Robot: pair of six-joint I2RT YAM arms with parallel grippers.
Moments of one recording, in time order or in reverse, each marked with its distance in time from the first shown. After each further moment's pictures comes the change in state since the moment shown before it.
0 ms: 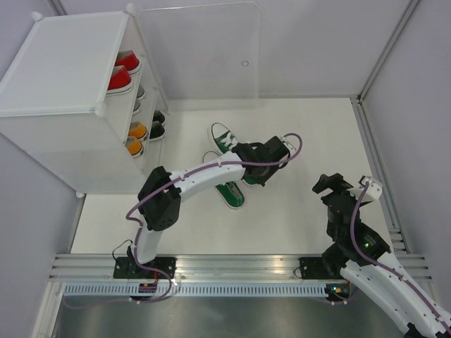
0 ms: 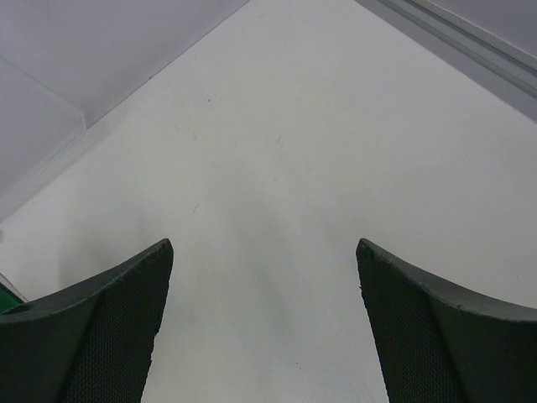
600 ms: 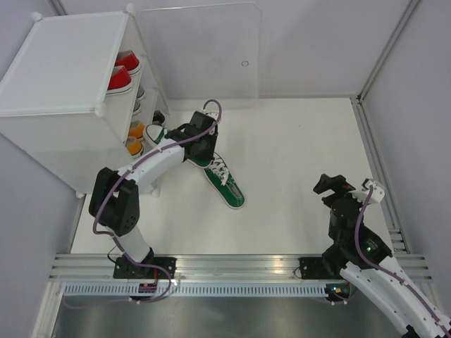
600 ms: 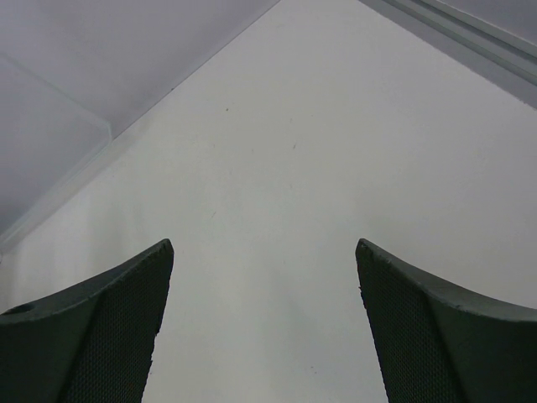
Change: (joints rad) left arm 0.496 -0.366 -0.424 0.246 0.119 -0.135; right arm 0.000 -0.084 -0.019 0.022 -0.010 0.000
